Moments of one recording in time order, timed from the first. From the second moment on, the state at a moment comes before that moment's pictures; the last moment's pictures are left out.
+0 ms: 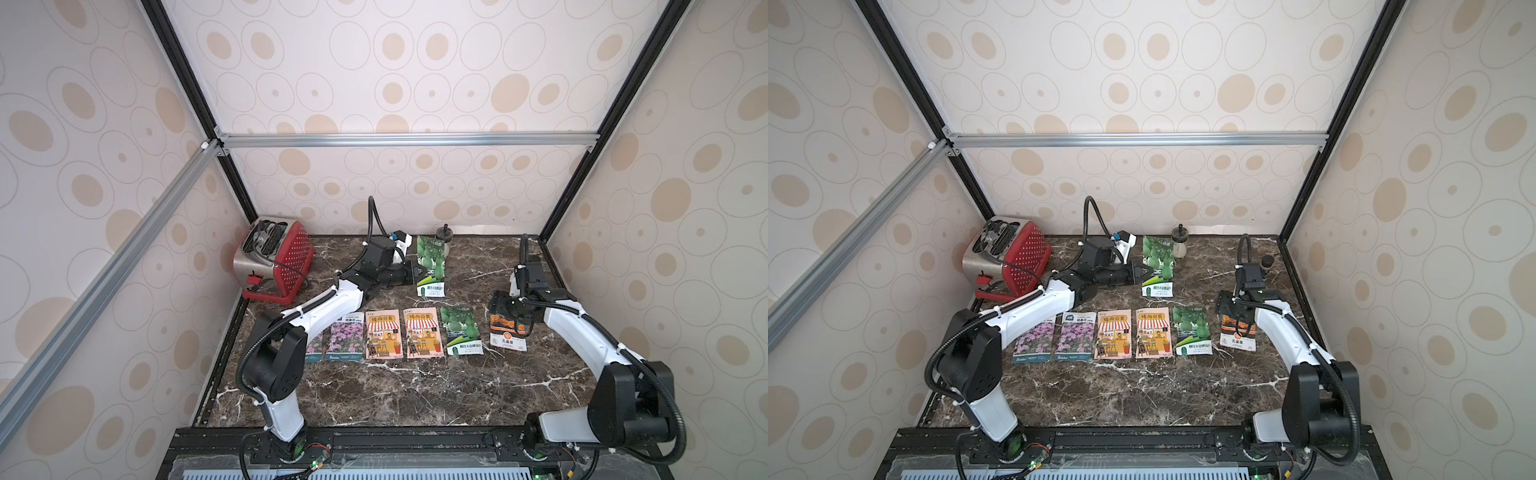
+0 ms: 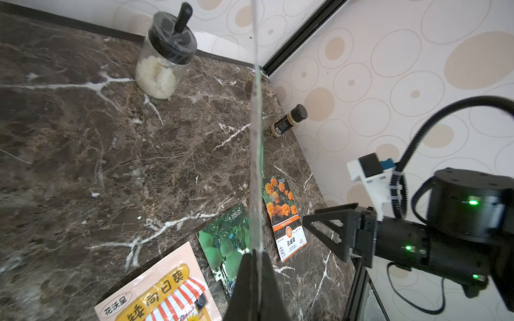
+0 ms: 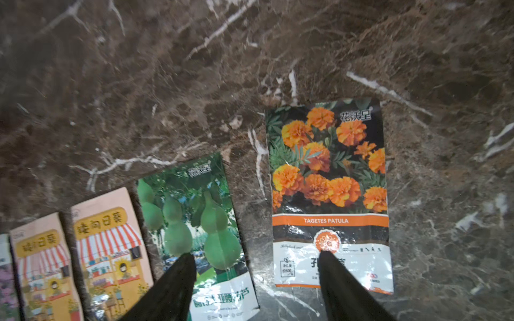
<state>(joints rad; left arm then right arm) -0.58 1.74 1.34 -0.06 0.40 -0.60 0.08 1.41 0.98 -0.66 -0.03 0.39</state>
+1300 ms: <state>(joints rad) -0.58 1.72 1.31 -0.06 0.40 -0.62 0.15 1.79 1.11 -0.74 0.17 0.32</state>
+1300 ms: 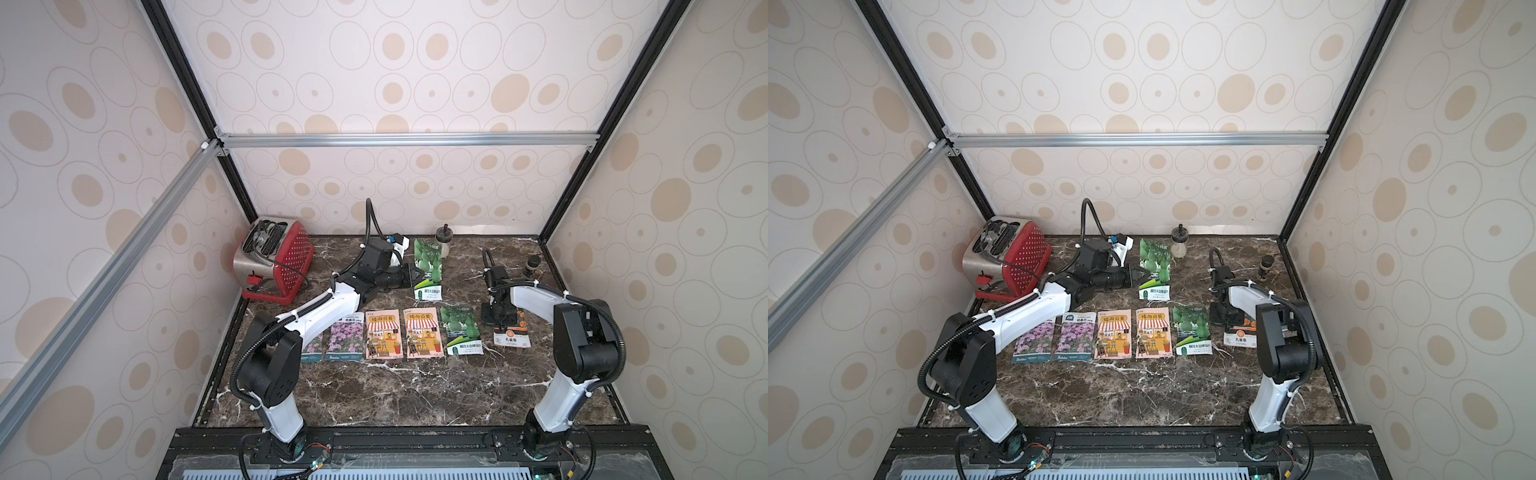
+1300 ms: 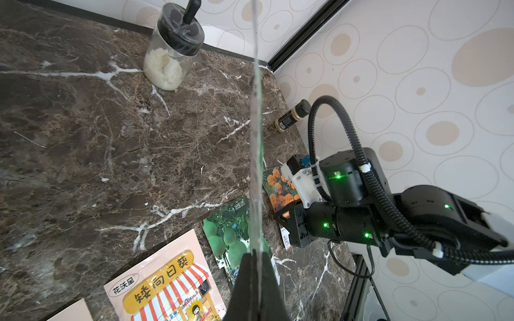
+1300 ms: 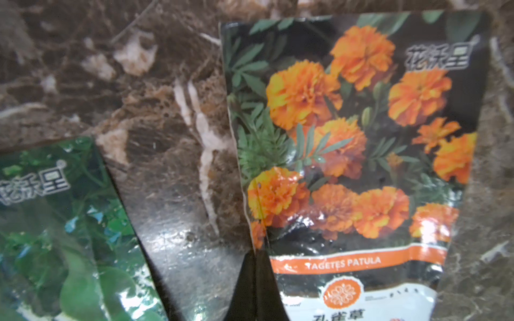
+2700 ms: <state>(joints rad) -0.97 2.38 1.75 0.14 0.28 -1.14 0.00 1.38 1.12 -0.94 0.27 0.24</state>
